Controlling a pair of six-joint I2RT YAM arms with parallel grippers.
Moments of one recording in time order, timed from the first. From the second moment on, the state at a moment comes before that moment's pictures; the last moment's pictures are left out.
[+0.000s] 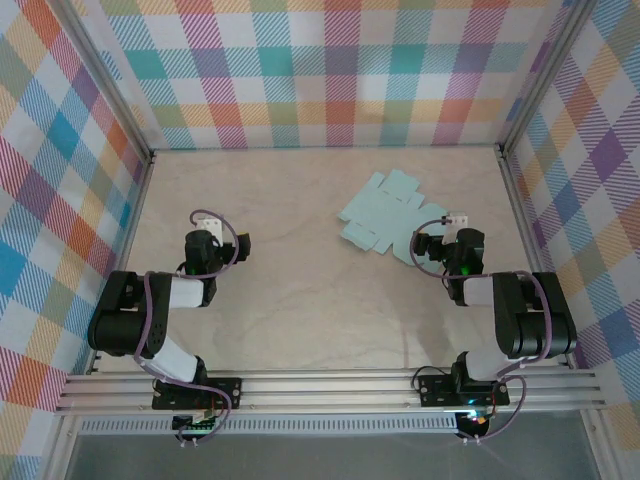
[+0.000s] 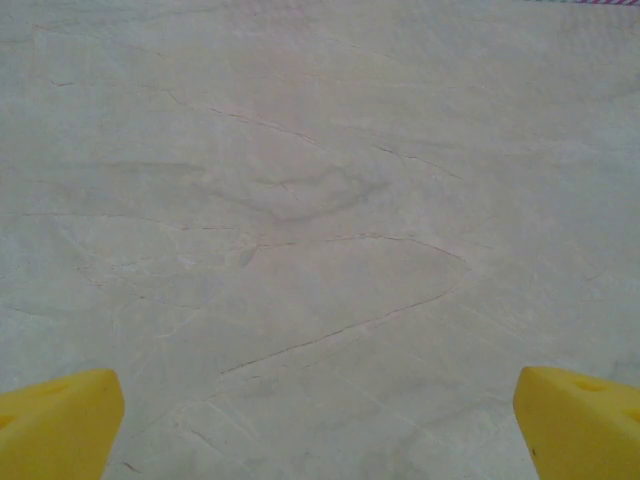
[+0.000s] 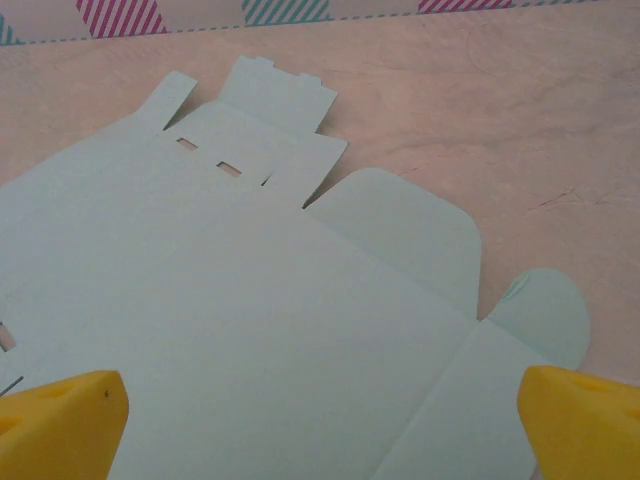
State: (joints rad) left arm -0.06 1.56 0.43 0.68 -0.02 -0.08; right arm 0.01 1.53 0.40 0.71 -0.10 0.04
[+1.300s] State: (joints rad) left arm -0.27 1.21 0.63 0.28 -0.11 -0.20; right arm 0.01 1.13 0.55 0.22 -0.09 0.17
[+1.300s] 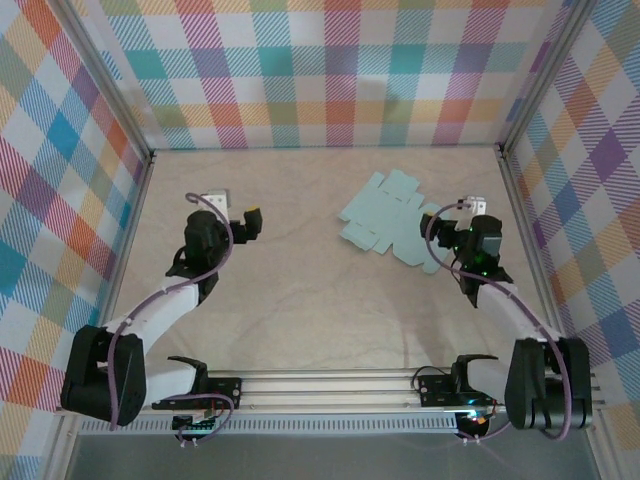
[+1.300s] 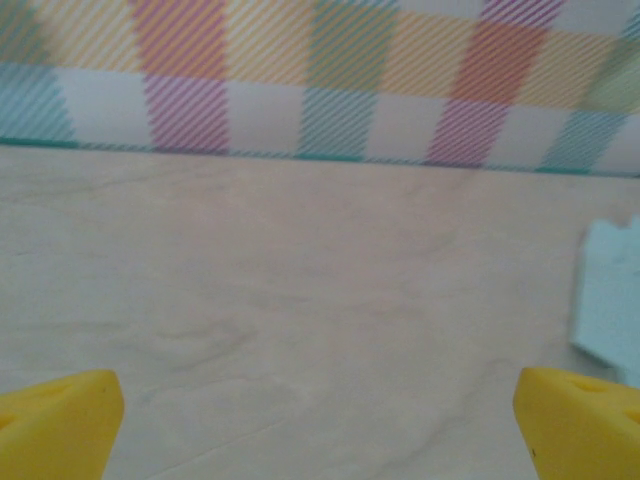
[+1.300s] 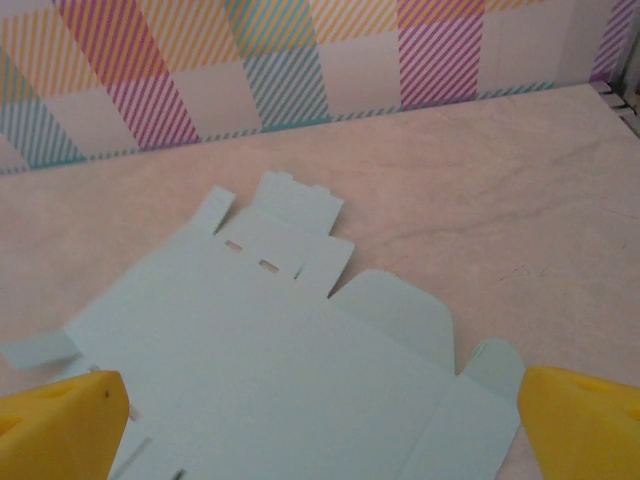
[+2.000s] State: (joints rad) left arm -0.63 1.27 0.68 0.13 -0.19 -0.42; right arm 0.11 1.70 1.01 -0.37 -0.33 0.47
